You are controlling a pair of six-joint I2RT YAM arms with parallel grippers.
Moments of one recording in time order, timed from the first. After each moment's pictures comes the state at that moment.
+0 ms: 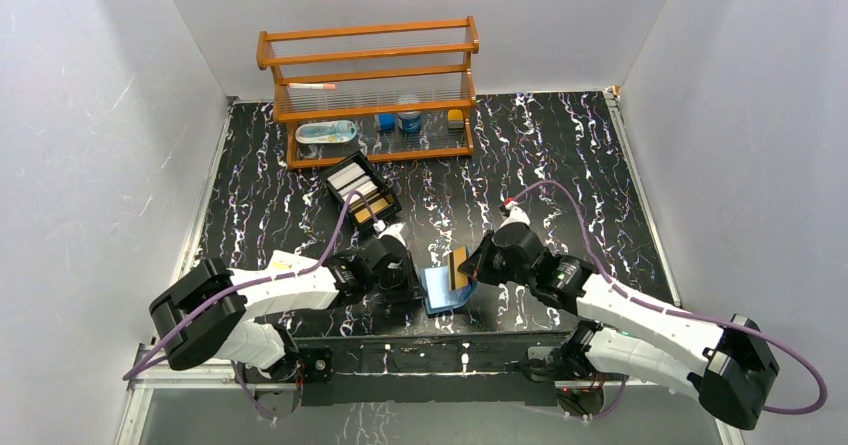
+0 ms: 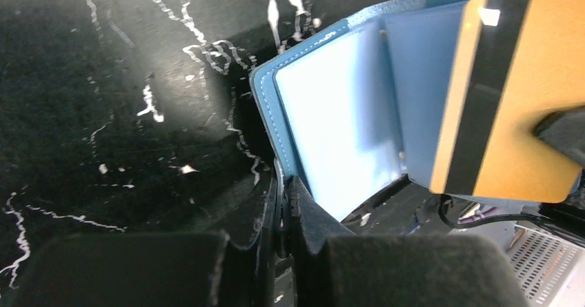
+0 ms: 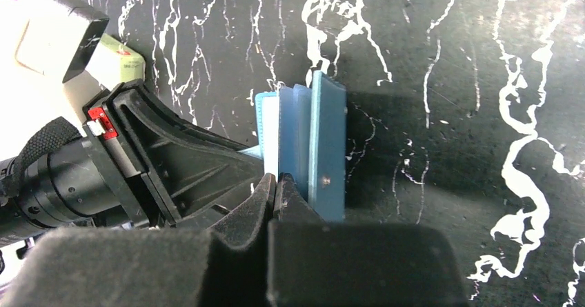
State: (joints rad) left arm -0.99 1.35 0.53 -0.02 0.03 -0.97; right arm 0.90 0.91 0.51 -0.28 0.09 0.99
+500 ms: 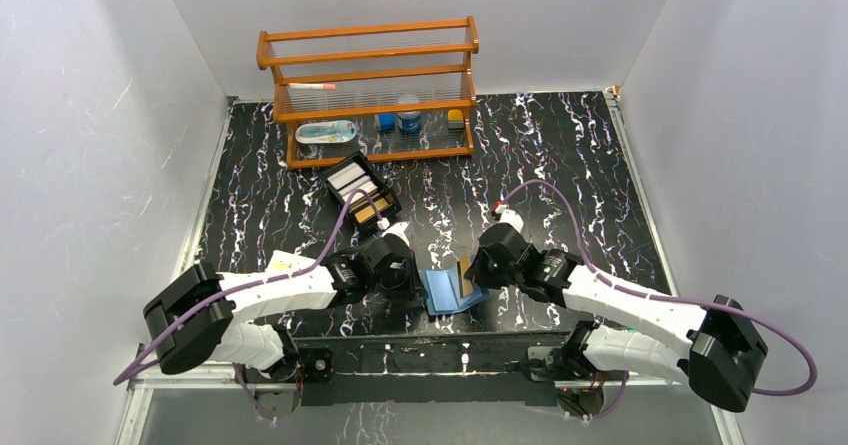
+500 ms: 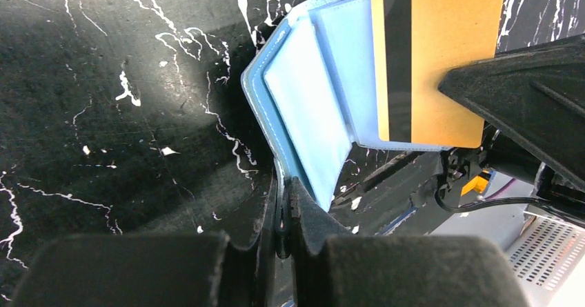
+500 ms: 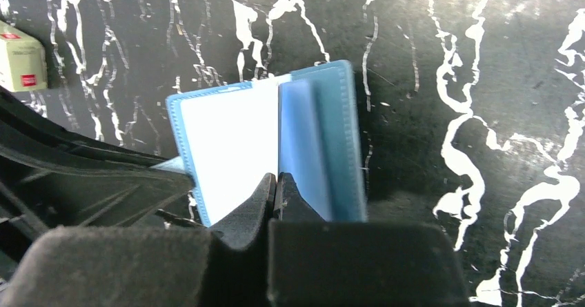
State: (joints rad) left arm -1.02 1.31 0.60 -0.12 0.02 -0.95; right arm 0.94 1.04 0.60 -0.41 0.15 0.94
